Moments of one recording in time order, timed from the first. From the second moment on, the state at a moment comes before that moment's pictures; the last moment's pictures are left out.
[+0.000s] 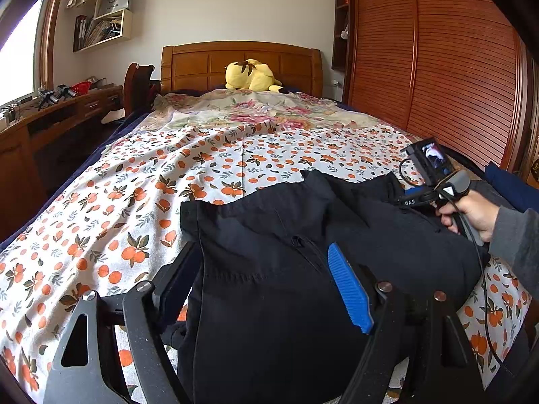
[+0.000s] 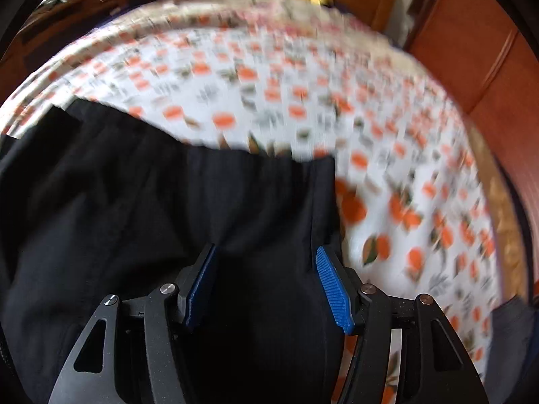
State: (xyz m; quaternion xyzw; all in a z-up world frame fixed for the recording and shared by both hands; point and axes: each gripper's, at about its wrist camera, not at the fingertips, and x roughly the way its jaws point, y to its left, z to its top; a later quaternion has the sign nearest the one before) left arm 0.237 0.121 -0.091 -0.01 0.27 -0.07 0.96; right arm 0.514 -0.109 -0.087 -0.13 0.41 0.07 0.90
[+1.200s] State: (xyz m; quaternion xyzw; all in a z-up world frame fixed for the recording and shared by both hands) left arm 0.189 0.086 -0.139 0.01 0.34 -0.10 0.94; right arm 0.287 -0.176 -0.088 -0.11 0.36 0.14 0.92
